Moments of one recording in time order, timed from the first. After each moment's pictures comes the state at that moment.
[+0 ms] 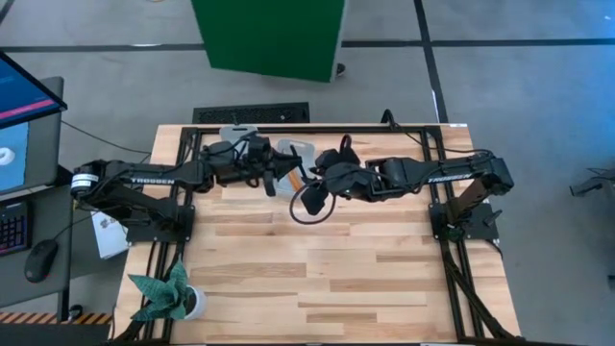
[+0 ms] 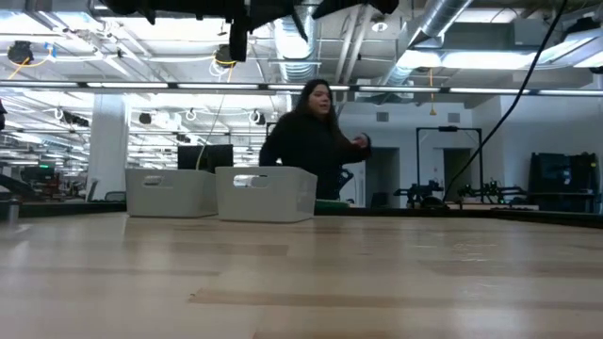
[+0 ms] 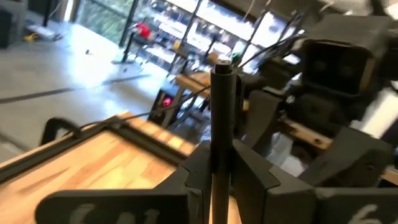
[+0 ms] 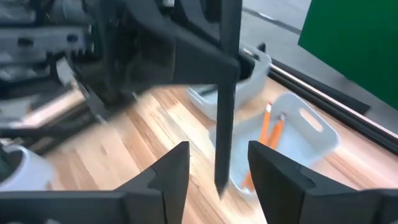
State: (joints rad) left arm 0.17 1.23 0.81 0.50 -0.02 -0.45; right arm 0.13 1.65 1.66 -0.68 0.52 0.54
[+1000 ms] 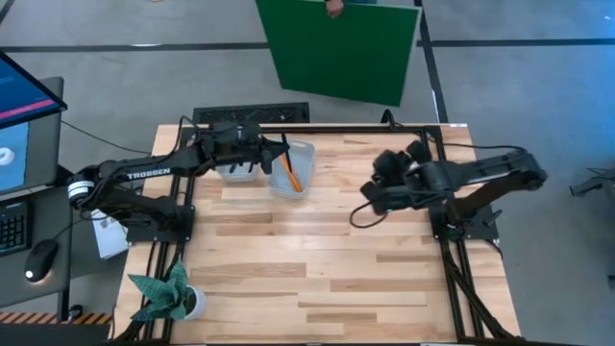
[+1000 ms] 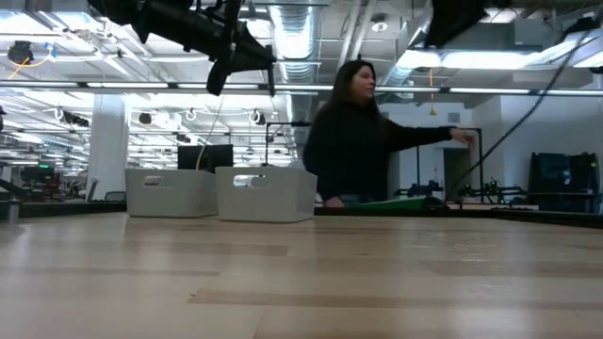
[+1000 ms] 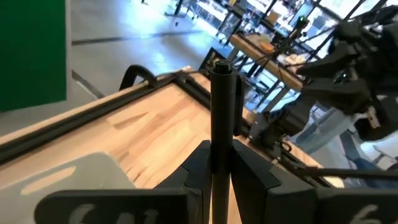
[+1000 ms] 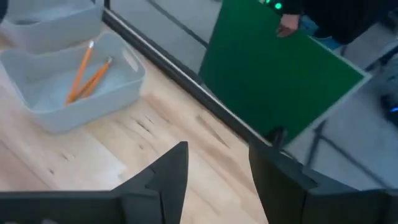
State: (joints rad) left arm 0.42 1.19 0.82 0.18 0.10 -0.50; right arm 0.22 1.35 1.37 -1.33 0.94 0.80
